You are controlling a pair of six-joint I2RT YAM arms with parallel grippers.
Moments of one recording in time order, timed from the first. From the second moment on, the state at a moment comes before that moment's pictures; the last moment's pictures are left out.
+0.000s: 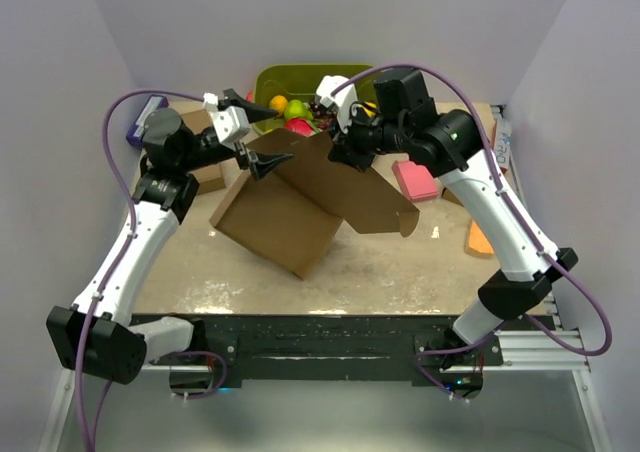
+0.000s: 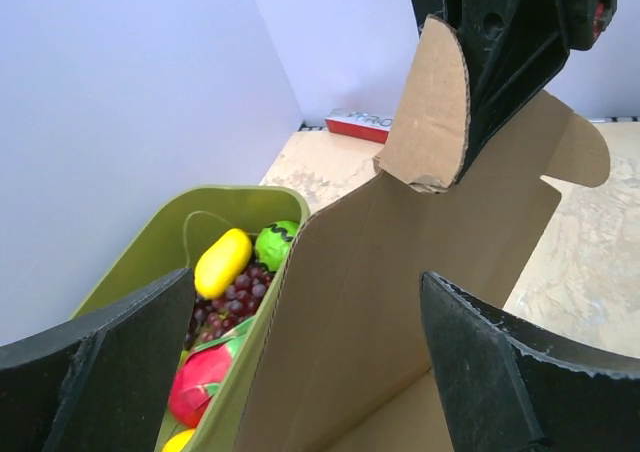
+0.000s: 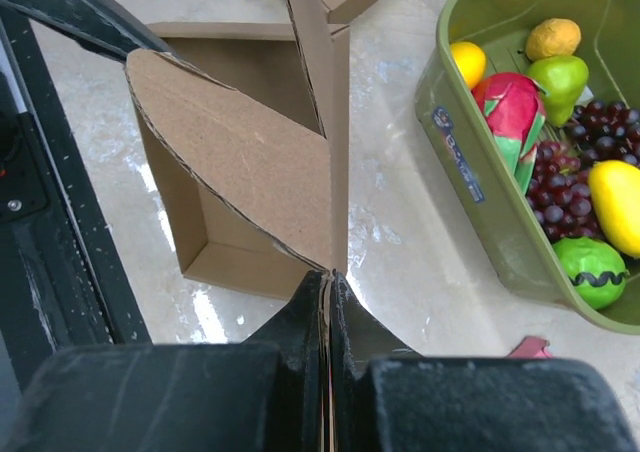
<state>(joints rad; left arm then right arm) -0.23 1.19 1.18 0.14 0.95 0.21 0.69 1.62 2.10 -1.06 -0.30 -0.32</state>
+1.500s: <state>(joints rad) -0.23 1.16 0.56 0.75 0.54 -0.17 0.30 1.34 1.61 -0.50 0.02 0.11</state>
